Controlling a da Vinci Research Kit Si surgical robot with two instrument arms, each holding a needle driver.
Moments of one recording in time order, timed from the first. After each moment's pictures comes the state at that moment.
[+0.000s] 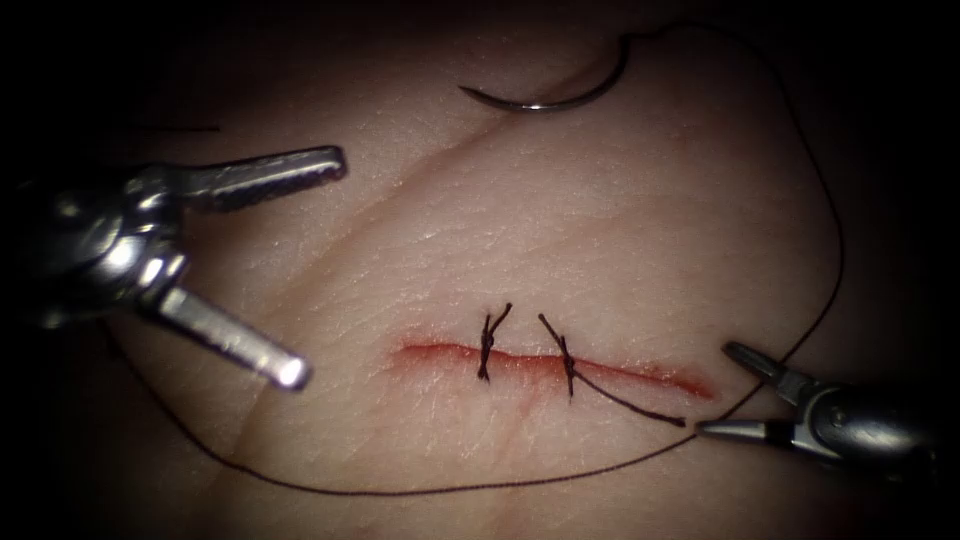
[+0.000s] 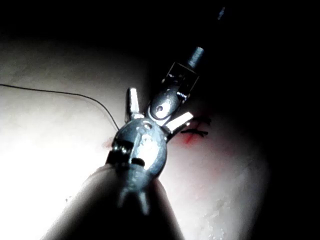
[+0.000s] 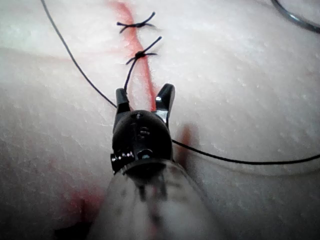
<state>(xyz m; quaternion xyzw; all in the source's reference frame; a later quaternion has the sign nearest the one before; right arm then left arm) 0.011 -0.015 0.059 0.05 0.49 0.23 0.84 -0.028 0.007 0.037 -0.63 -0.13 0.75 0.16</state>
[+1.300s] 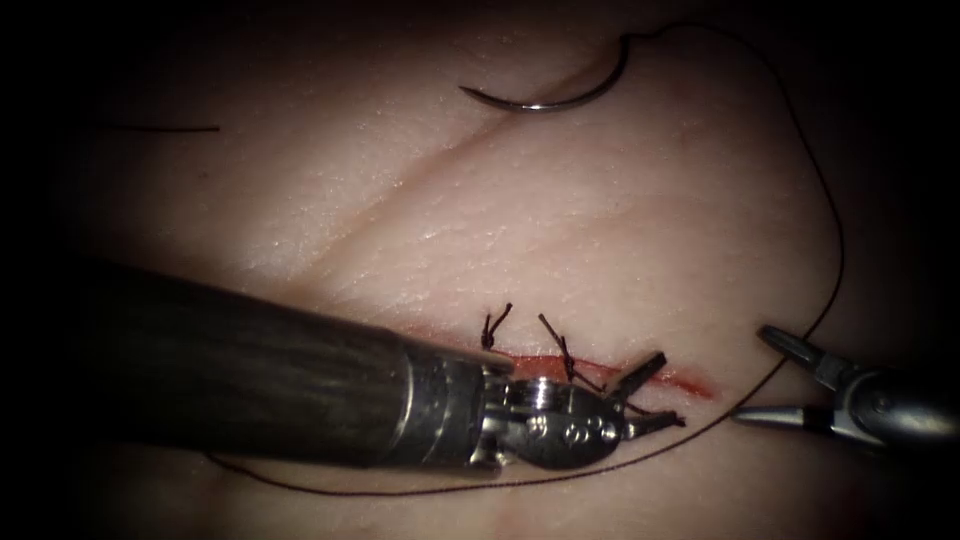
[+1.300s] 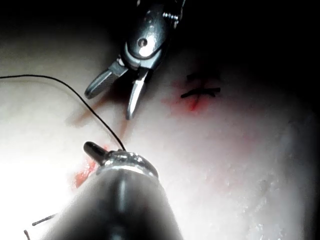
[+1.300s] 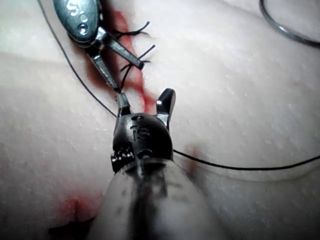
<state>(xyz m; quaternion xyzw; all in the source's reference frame) 0.010 -0.013 0.057 0.04 0.47 0.22 0.85 -0.047 -0.004 0.063 -0.39 0.07 0.91 0.15</state>
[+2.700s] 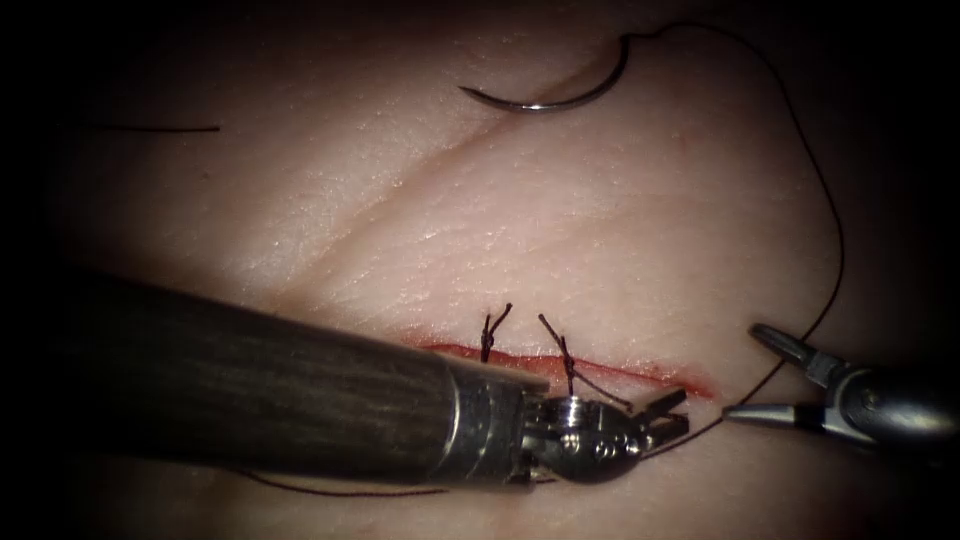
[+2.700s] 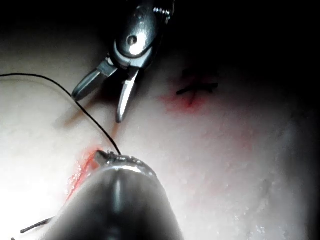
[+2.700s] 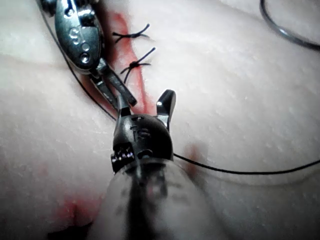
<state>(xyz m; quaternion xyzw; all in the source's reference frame) 0.010 -0.013 0.058 0.04 0.47 0.22 0.85 -0.049 -0.005 0.065 -0.38 0.05 0.91 0.14</state>
